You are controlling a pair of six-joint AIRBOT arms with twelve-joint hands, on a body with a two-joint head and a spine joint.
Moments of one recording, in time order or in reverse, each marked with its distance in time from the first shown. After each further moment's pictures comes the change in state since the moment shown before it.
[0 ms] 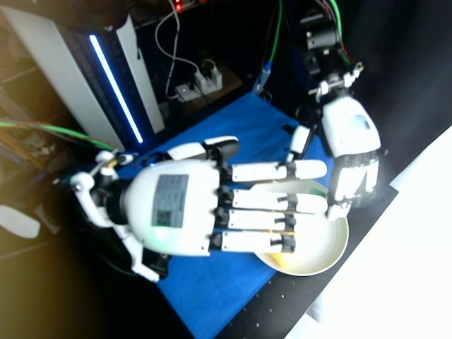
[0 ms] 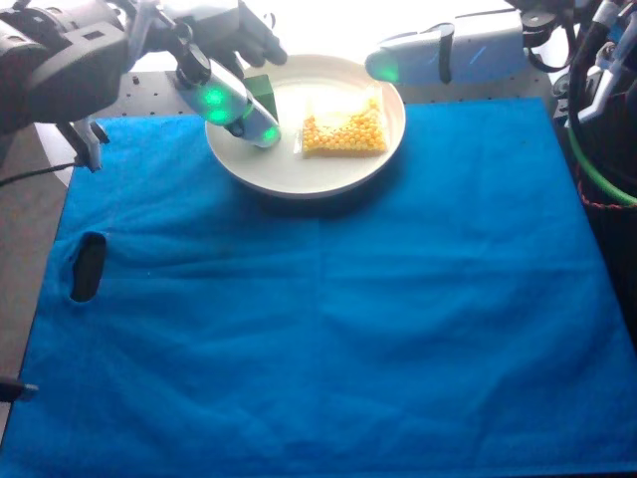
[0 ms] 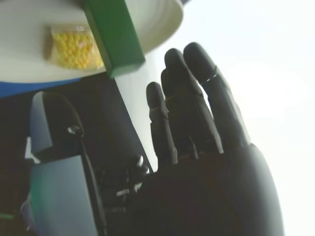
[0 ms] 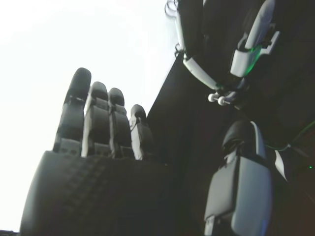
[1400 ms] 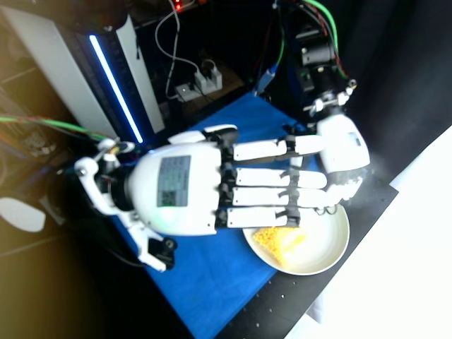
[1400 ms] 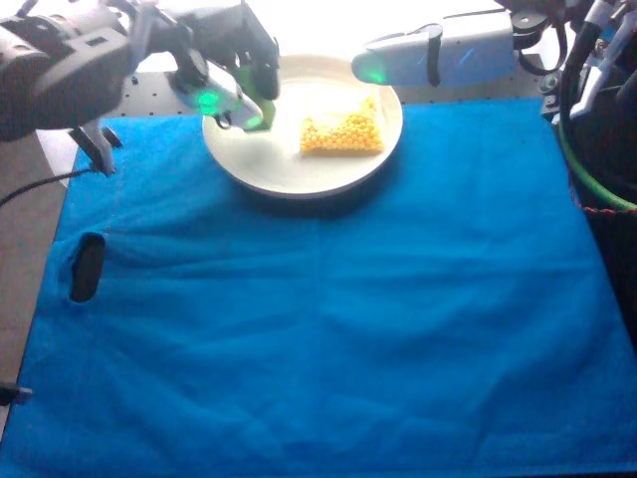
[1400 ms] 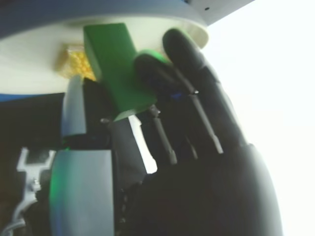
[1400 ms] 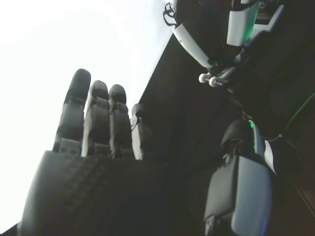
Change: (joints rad) left arm 0.008 0.018 -0.013 -0.010 -0.066 -0.068; right arm 0.013 0.000 -0.024 -0.029 0.028 0.000
